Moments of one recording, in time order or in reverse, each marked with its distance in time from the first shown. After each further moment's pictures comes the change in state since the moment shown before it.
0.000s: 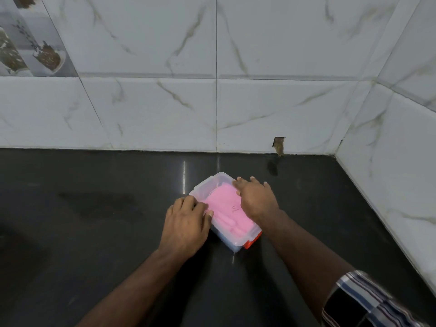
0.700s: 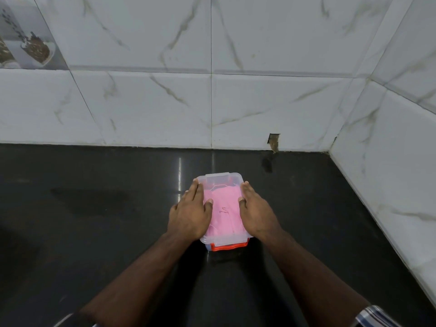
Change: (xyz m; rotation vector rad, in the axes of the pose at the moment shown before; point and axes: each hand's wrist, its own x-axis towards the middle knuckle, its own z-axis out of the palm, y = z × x) left_hand 0.031 0.019 0.016 -0.180 -0.342 -0.238; right_hand -0.037 0.011 0.027 0.333 0.068 0.136
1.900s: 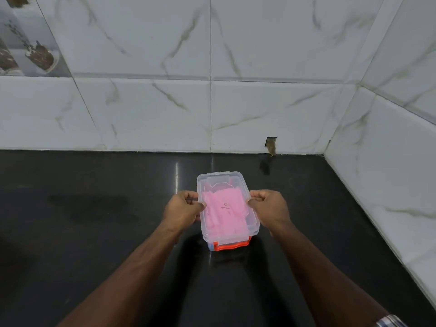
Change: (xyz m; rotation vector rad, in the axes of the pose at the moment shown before) left_hand -0.016 -0.001 -0.043 -0.885 0.005 -0.266; right_hand -0.011 0.002 -0.026 0.586 0.175 0.283
